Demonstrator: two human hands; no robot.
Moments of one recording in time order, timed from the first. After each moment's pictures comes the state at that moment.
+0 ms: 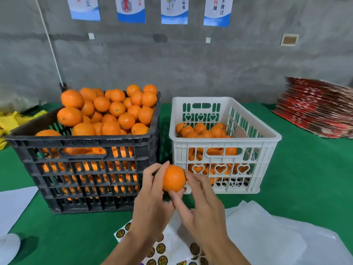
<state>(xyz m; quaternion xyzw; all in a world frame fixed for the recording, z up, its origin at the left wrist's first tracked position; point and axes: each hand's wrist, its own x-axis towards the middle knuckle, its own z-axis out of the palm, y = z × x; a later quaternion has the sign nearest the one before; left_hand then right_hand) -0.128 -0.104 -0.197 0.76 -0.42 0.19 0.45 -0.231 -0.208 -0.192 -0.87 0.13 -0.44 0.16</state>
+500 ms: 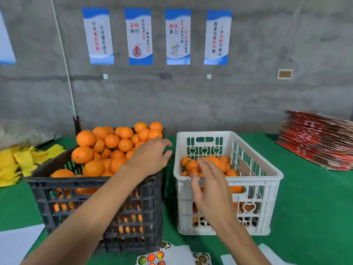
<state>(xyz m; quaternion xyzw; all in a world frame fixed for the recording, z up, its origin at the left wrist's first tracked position) -0.004 -0.155 -0.007 0.85 -0.47 0.16 0.19 -0.184 -0.268 -0.095 -0.86 0.15 -0.46 0.15</state>
